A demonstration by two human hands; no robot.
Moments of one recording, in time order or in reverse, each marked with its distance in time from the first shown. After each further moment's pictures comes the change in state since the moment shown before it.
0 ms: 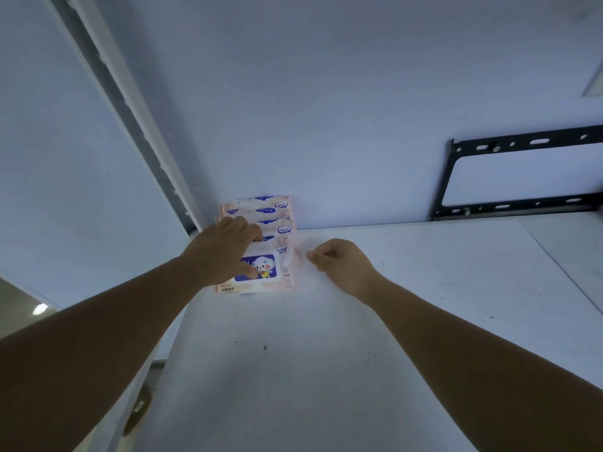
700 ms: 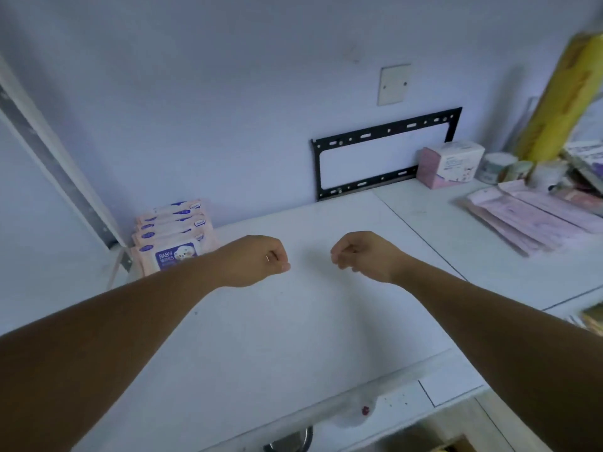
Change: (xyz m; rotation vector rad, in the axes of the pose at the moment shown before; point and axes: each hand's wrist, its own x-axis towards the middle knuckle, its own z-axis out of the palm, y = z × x) left_hand -0.066 0.201 -0.066 -0.584 -0.168 0.244; right_hand -0.218 0.034 -0.154 -0.185 0.112 0.028
